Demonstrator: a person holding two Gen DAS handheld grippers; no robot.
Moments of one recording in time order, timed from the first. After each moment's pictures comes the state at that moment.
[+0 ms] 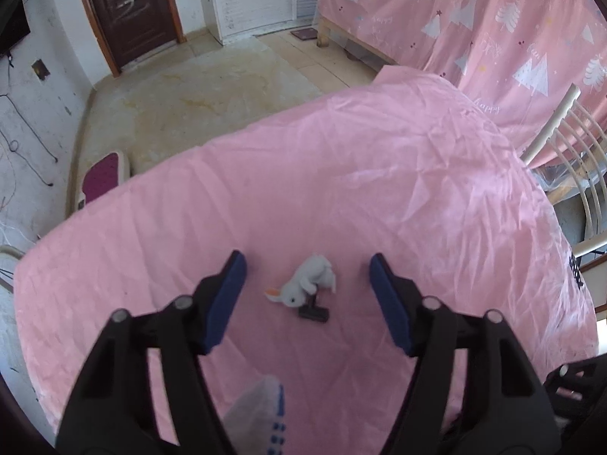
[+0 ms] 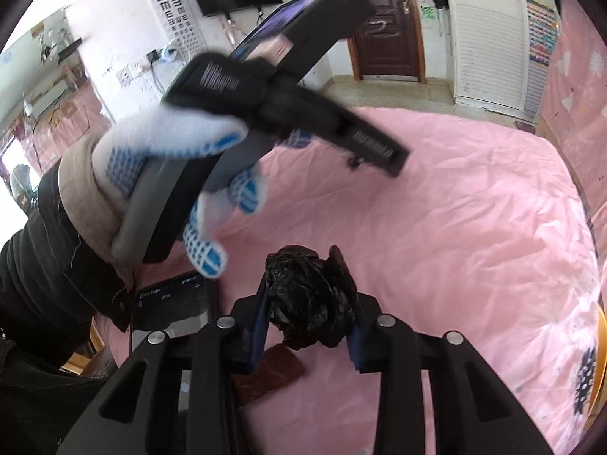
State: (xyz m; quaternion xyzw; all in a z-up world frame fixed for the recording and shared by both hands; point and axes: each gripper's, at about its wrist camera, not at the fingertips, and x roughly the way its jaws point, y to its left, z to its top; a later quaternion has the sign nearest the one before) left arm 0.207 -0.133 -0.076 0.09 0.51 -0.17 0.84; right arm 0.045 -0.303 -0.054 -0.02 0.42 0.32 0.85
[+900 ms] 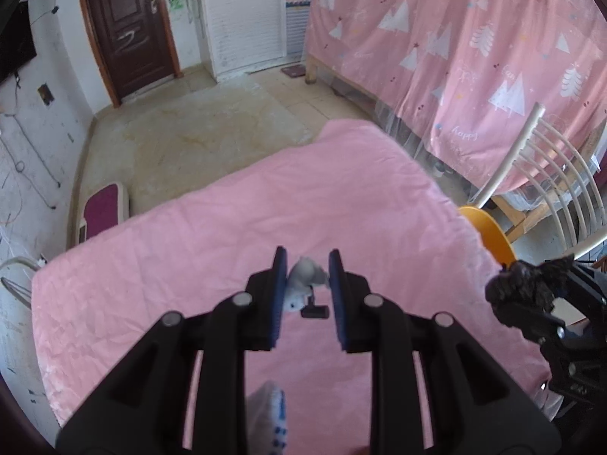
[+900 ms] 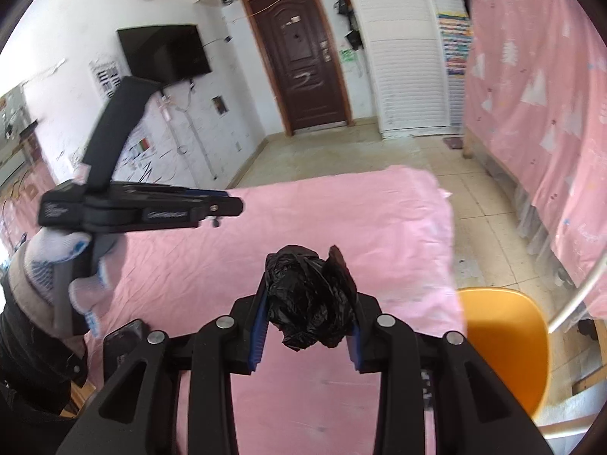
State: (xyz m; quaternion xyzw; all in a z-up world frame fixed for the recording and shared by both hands) left arm 0.152 -0.184 -0.004 0.09 0.45 -0.19 0.87; right arm 0.041 -0.452 -0.017 0.07 0.33 0.20 0.92
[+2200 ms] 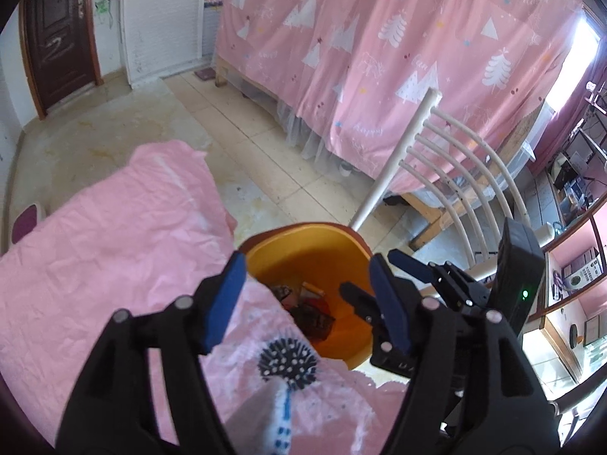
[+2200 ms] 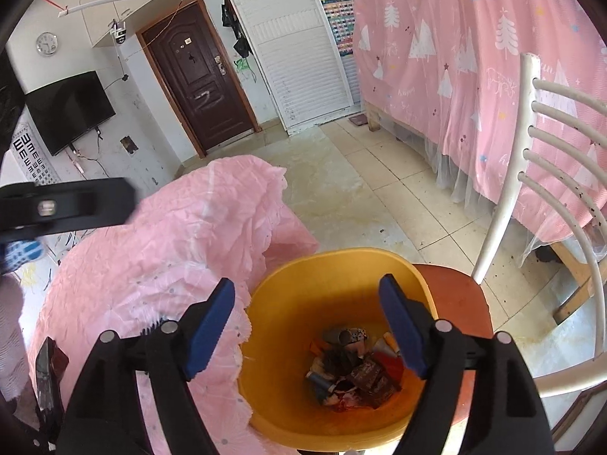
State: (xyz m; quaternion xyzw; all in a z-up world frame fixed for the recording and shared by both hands) left arm 0.110 -0.369 0.007 0.05 0.45 -0.32 0.83; right arm 0.041 -0.617 -0.081 0.15 0.35 0.05 0.92
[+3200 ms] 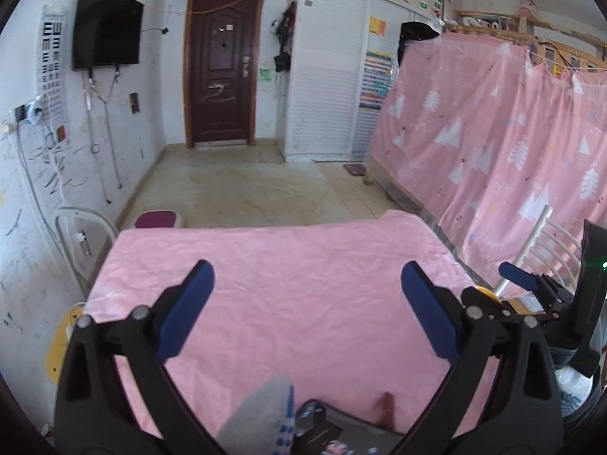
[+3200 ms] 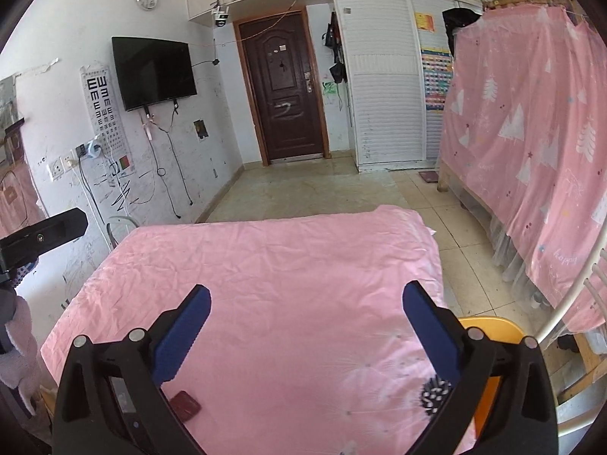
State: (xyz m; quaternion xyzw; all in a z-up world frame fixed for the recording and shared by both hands) left arm 0.023 -0.066 0.052 -0.03 0.27 -0.07 0.96; right arm 0.030 -0.390 0.005 0.03 0.28 0.16 0.95
